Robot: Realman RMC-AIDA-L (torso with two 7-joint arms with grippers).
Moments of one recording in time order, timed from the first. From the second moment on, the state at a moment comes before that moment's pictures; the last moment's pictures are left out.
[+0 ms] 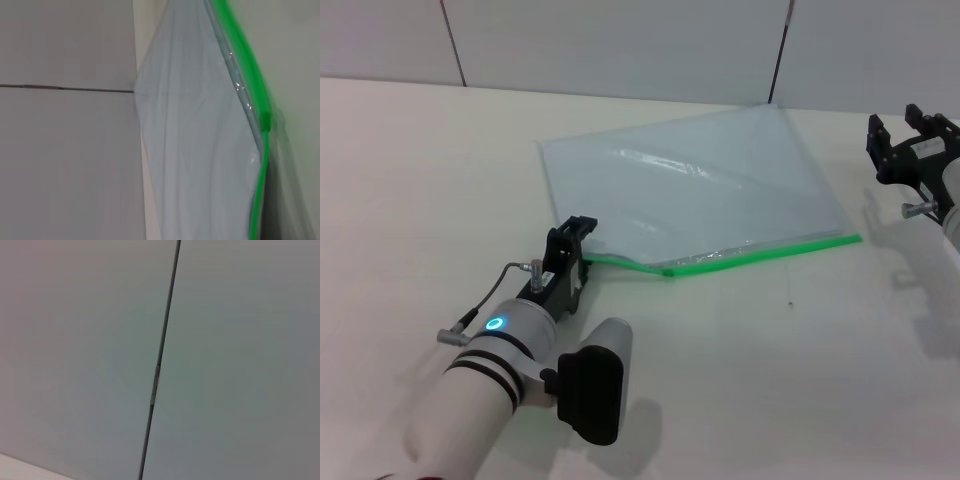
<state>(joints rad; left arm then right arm) -0.54 -2.03 -0.18 -0.75 1.23 0.87 2.09 0.69 2.03 0.42 0.21 -1.81 -0.81 -0.04</state>
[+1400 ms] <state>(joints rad) -0.55 -2.03 -0.19 -0.73 1.23 0.94 2.03 0.70 2.03 0.34 0.25 -1.81 -0.82 -0.04</state>
